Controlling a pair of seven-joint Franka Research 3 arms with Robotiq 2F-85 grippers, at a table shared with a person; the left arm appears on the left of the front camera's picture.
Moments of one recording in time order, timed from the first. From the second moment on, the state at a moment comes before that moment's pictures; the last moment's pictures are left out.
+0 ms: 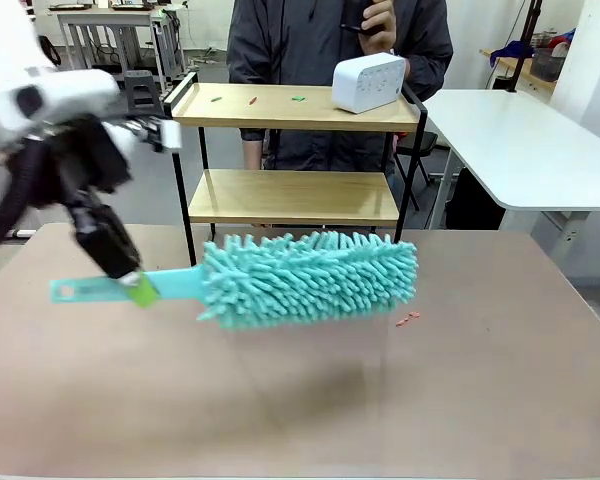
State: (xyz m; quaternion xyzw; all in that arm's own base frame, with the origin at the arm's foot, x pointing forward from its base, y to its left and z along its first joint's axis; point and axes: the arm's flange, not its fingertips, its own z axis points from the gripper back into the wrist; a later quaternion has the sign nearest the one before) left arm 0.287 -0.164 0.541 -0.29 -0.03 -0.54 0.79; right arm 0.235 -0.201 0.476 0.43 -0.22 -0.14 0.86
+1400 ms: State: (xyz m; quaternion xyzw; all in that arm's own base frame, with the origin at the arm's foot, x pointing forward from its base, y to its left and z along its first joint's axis) left arm 0.256 0.163 0.520 -0.42 -0.28 0.03 0.86; right arm 0.235 -0.201 0.476 0.43 -0.22 -0.14 0.86
